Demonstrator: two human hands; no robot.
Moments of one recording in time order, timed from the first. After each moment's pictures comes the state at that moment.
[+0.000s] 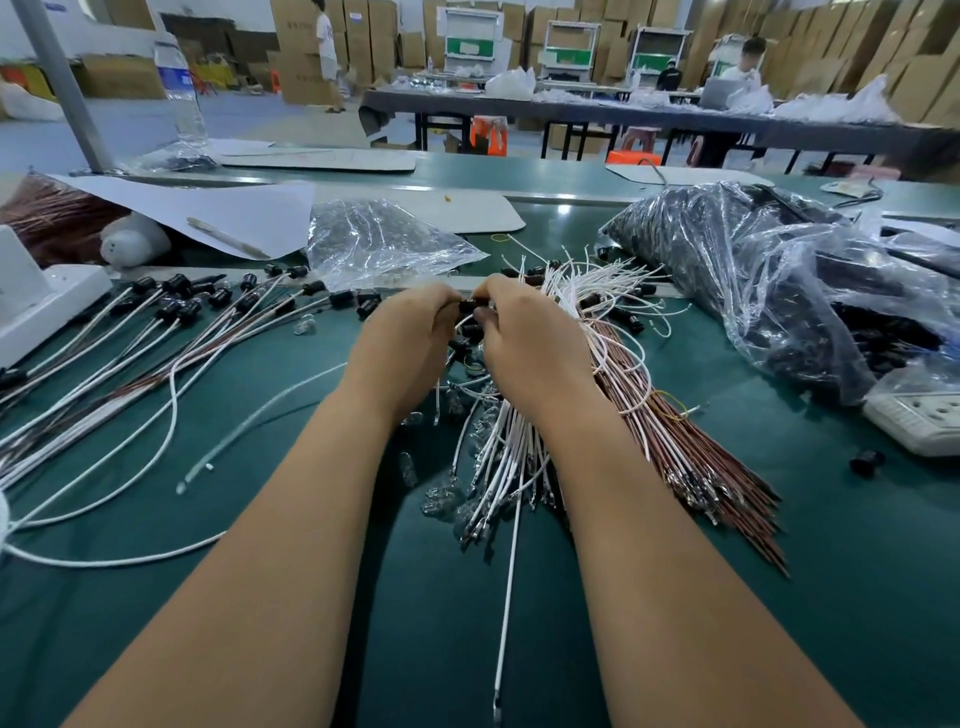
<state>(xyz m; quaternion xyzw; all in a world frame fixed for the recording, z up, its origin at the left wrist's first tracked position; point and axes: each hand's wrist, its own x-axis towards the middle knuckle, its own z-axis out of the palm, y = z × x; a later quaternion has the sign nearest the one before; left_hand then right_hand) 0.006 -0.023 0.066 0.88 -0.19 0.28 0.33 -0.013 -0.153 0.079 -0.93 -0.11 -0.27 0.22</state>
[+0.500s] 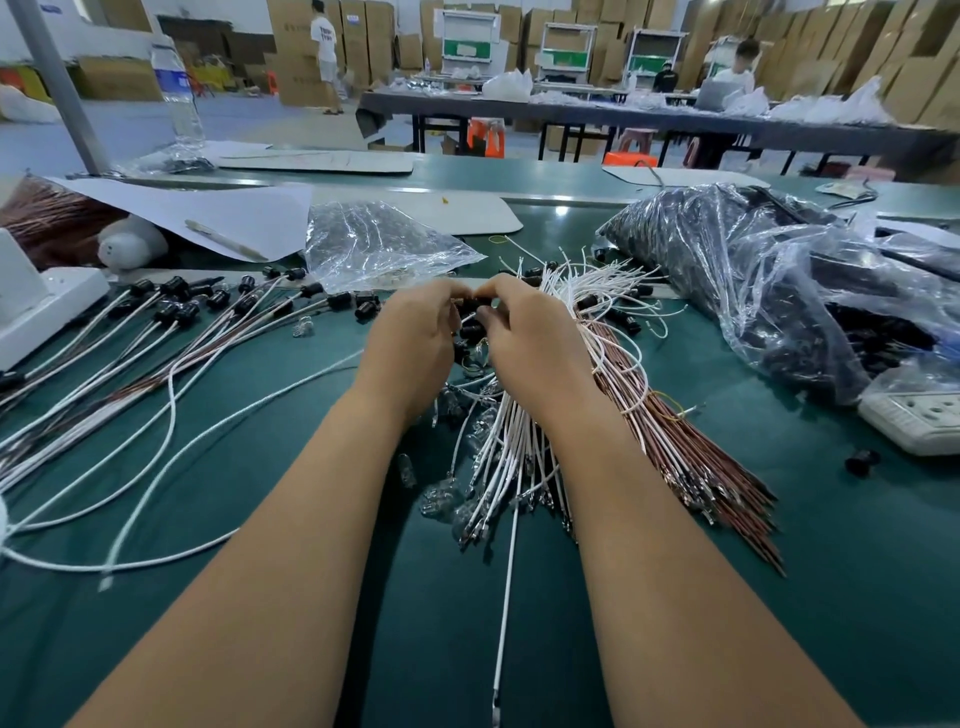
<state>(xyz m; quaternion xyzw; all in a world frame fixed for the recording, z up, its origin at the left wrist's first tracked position) 0.006 -0.032 0.067 0.86 -0.19 0.29 0.38 -0.014 -0.158 0.081 -0.91 -0.11 -0.24 0.32</state>
